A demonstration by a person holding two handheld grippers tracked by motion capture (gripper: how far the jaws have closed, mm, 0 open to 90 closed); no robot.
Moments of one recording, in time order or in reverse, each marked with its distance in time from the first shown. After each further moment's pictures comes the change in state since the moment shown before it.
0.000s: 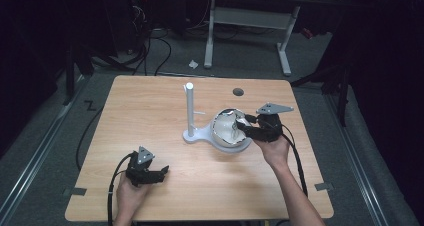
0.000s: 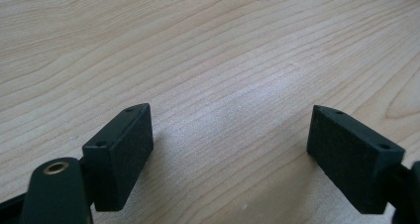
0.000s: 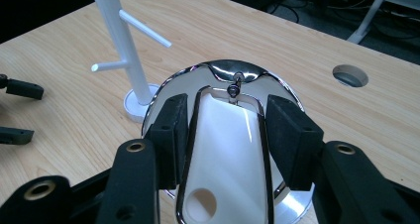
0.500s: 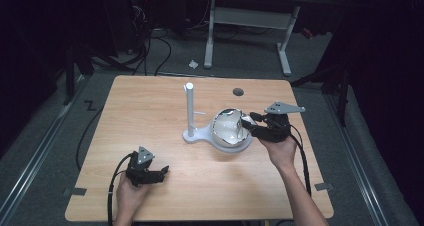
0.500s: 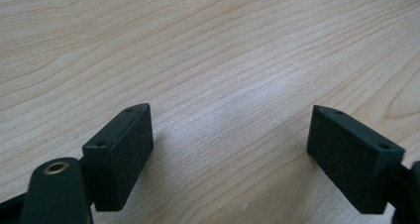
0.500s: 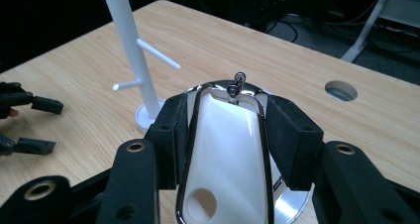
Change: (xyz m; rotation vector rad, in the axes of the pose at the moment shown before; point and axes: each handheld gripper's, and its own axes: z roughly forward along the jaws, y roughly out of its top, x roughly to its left) left arm 0.000 0.000 0.000 0.000 0.001 -0.001; right arm 0.002 0.007 -0.028 -0.057 0.005 0.010
